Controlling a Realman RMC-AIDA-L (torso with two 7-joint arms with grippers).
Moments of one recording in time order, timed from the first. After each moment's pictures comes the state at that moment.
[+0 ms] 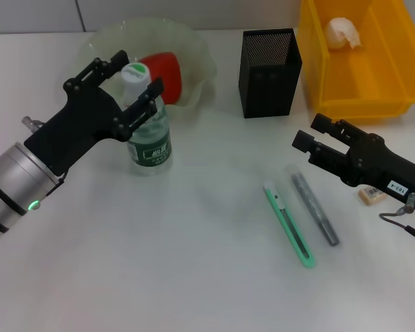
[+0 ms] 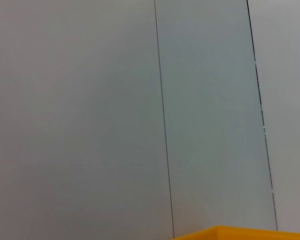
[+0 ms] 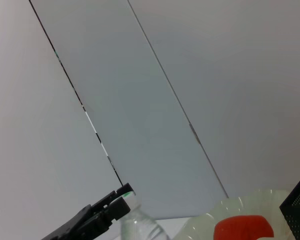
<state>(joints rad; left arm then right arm) -0.48 -2.08 1.33 0.12 0.70 1.44 -0.44 0.42 2.08 -0.51 -0.20 -1.73 -1.57 1.06</state>
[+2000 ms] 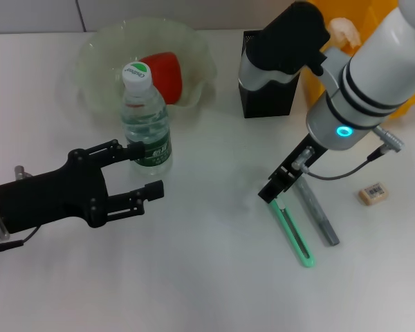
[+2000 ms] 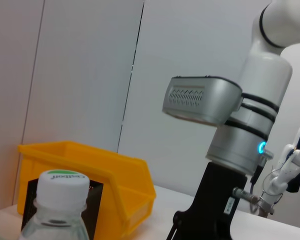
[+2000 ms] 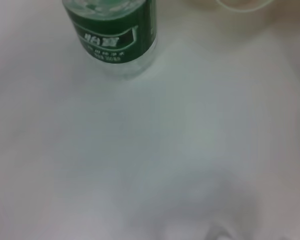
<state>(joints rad) -0.35 -1.94 1.30 0.42 1.26 1.58 -1.03 0.80 2.09 -1.69 -1.16 -2.59 -1.43 2.84</state>
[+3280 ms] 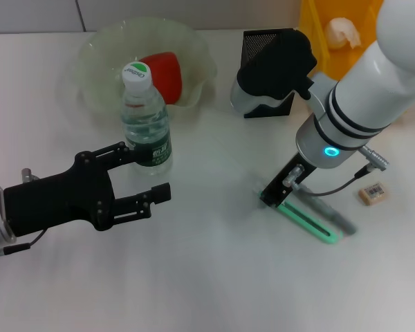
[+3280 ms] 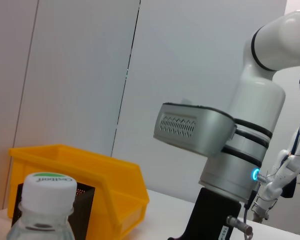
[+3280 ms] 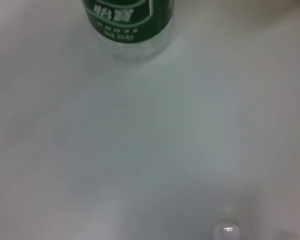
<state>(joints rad) -0.35 -1.95 1.30 0.42 1.26 1.59 -1.03 0.79 2.09 -1.77 -1.08 -2.55 -1.33 2.84</state>
